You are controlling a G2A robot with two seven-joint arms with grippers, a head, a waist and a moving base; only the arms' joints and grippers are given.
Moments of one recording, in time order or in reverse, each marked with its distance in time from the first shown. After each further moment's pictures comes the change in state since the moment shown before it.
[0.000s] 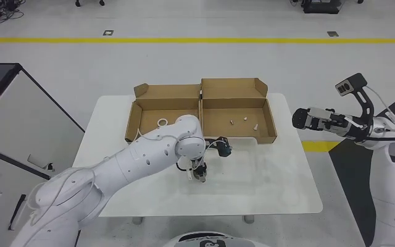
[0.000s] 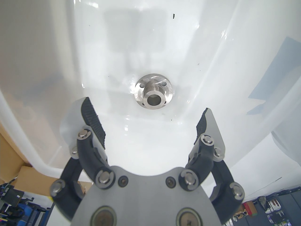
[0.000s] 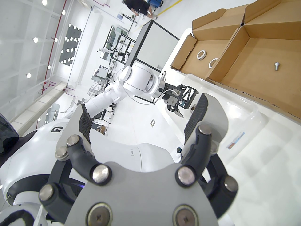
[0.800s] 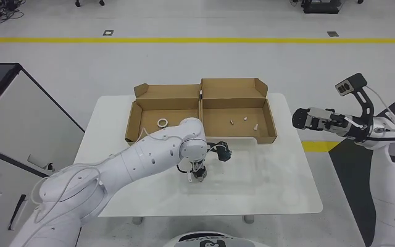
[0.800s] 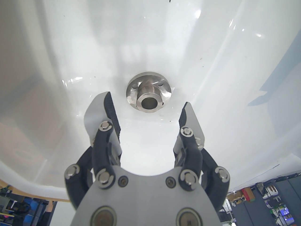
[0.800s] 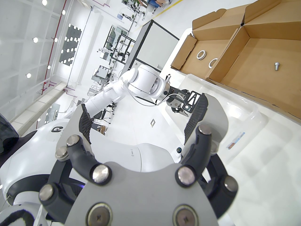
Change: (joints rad) left arm -0.041 -0.025 0.088 0.060 -0.043 -0.007 0.007; right arm 0.000 0.000 0.000 0.000 0.000 0.000 0.000
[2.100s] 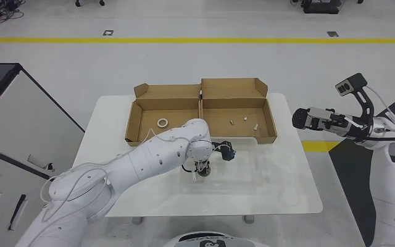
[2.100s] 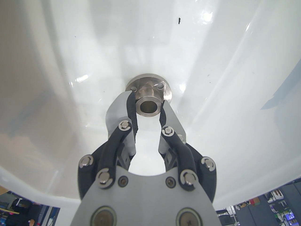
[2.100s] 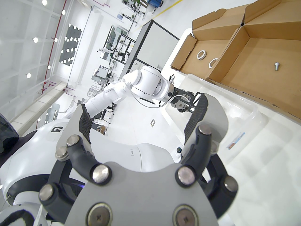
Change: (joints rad) left arm 0.006 -0.060 0.006 0.071 0.057 -0.013 0.037; right arm 0.000 0.000 0.000 0.000 0.000 0.000 0.000
